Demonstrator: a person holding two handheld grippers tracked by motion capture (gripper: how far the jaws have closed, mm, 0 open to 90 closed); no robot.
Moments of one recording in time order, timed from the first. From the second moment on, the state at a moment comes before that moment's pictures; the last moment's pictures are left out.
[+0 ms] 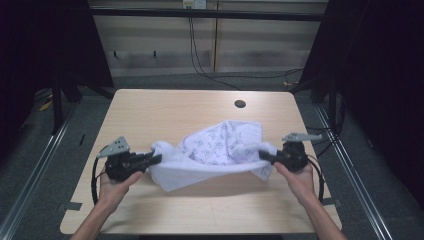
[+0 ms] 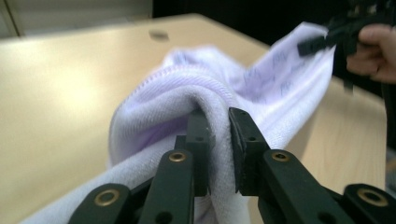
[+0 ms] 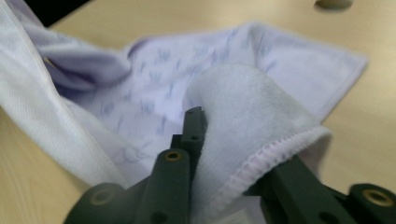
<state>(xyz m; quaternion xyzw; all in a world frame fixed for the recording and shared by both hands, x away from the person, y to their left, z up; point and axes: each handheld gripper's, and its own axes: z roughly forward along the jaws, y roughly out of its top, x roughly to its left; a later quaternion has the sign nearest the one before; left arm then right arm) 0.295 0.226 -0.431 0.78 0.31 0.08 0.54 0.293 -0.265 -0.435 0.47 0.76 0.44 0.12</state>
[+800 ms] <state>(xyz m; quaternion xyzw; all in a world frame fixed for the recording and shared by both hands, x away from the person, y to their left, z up) 0.265 0.254 -0.457 0.76 0.33 0.02 0.56 0.214 -0.314 -0.463 0.51 0.73 0.44 0.12</state>
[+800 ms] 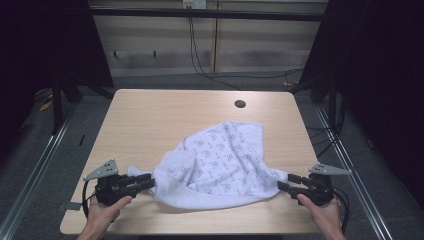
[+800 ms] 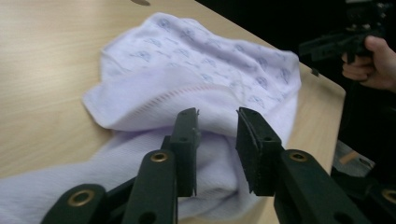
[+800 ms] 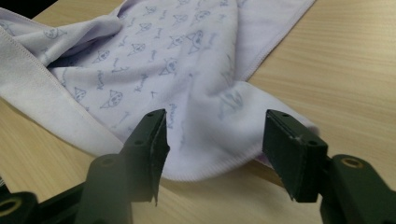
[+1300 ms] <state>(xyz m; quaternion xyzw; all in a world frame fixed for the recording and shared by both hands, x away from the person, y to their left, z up) 0.299 0.224 -0.494 0.83 0.33 0.02 0.44 0.252 -0.203 -0.477 0.41 0.81 0.41 0.03</state>
